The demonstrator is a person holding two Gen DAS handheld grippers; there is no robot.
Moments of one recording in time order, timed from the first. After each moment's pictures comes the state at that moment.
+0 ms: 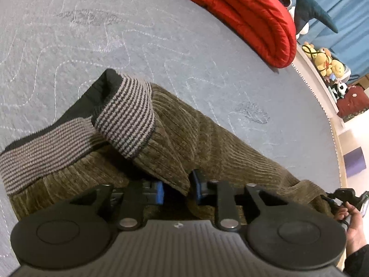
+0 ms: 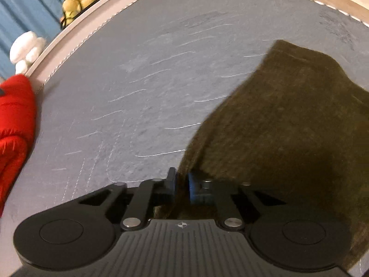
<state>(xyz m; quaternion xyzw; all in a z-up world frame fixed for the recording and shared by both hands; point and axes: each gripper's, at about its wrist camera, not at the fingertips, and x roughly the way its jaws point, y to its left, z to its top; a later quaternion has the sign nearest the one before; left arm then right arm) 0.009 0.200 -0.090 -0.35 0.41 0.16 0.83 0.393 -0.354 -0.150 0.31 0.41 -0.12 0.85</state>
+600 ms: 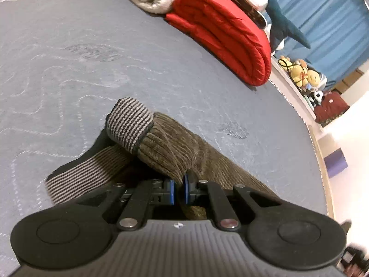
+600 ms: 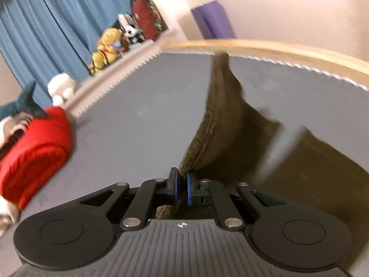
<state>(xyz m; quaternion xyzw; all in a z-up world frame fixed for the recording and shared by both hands) -0.062 0.230 -0.045 -0.34 0.36 0.13 0.86 0.110 -0.387 -0.056 0.30 0.30 -0.12 0.90</state>
